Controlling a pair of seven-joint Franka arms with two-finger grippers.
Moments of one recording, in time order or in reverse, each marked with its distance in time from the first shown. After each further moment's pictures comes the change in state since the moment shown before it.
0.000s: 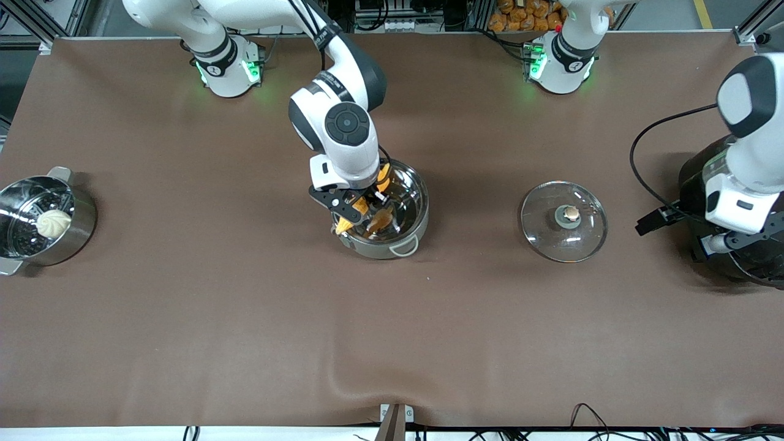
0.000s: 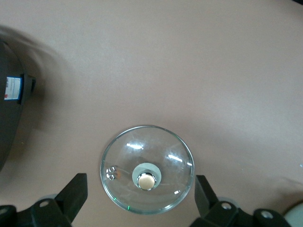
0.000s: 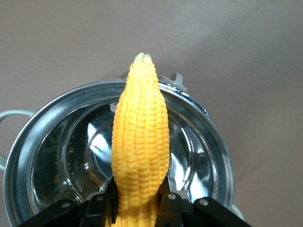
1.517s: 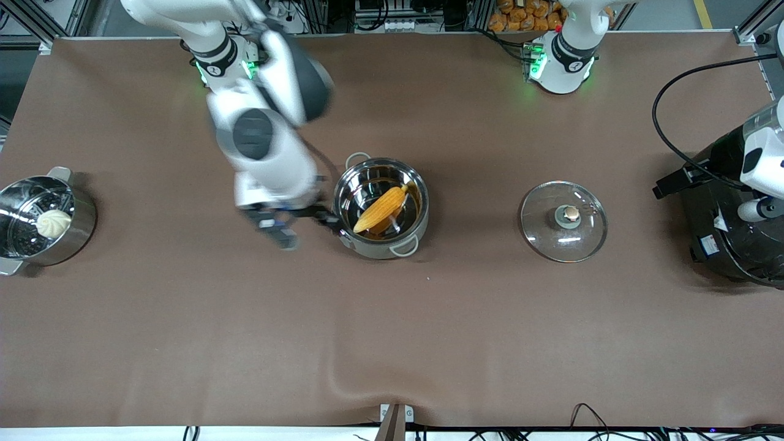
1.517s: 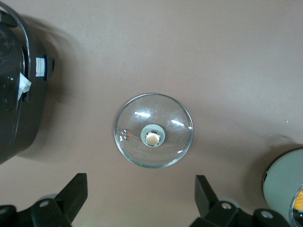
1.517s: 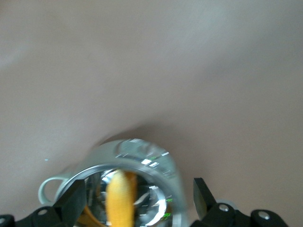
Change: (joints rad) left arm 0.004 -0.022 -0.028 0.219 0.000 -0.346 0.048; right arm -0.262 -0.148 0.002 0.095 0.029 -0.213 -0.250
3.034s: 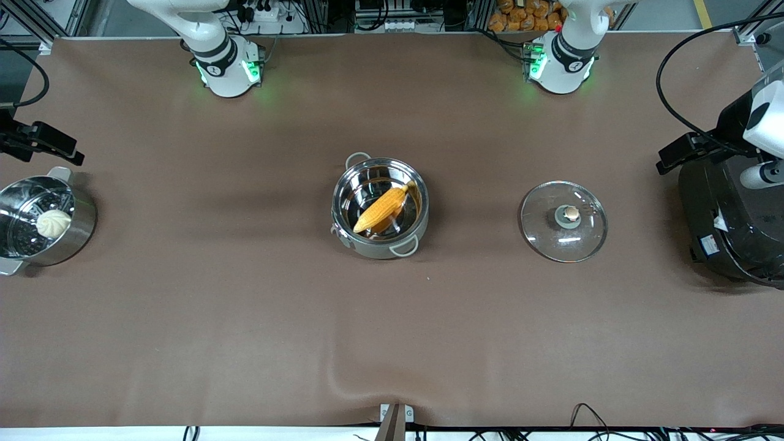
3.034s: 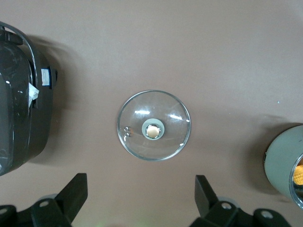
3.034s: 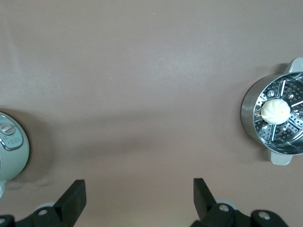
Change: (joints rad) left arm -0.003 -0.059 -0.032 0.033 0.012 -0.069 0.064; right arm -0.553 -0.408 0.007 -0.157 -0.086 -0.260 -1.045
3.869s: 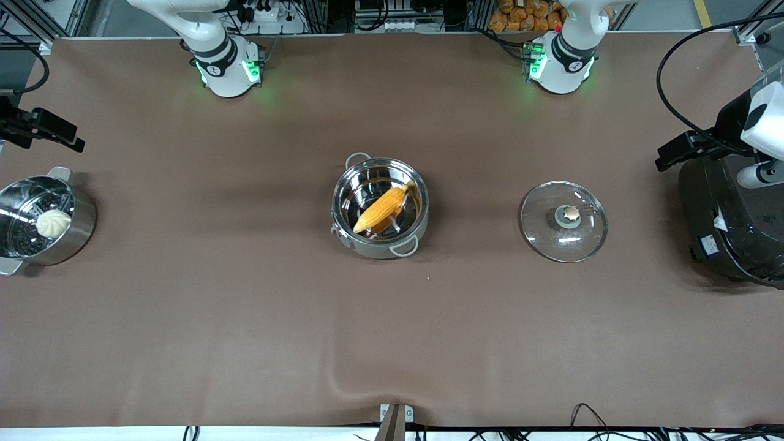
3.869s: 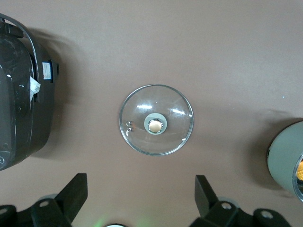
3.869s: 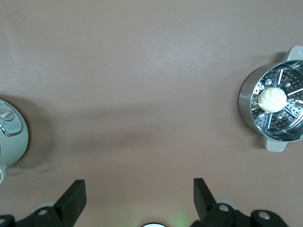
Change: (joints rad) left arm 0.001 0.002 0.001 0.000 0.007 -0.018 0.000; right arm 0.000 -0.017 0.011 0.022 -0.011 -0.079 0.000
